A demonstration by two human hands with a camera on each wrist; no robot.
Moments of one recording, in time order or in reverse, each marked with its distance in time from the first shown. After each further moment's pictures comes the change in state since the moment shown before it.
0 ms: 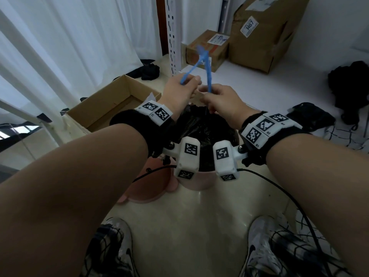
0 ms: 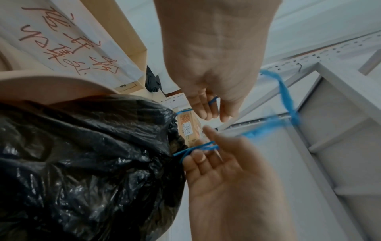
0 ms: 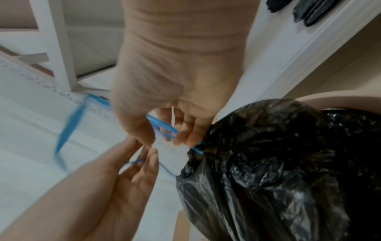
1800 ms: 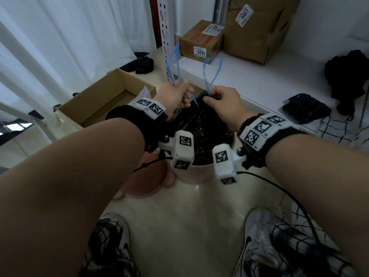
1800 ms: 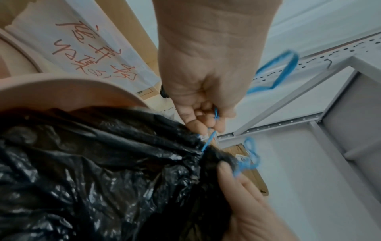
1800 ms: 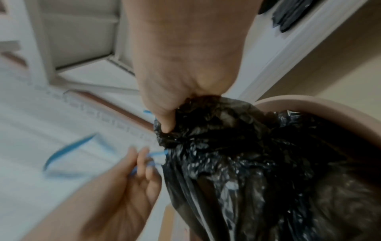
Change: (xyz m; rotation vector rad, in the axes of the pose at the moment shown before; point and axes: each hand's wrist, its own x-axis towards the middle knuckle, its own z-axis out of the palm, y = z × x) left_hand 0.006 -0.026 0.004 -0.085 -0.060 -0.245; right_hand -0.002 0.036 -0.010 -0.261 0.144 -0.080
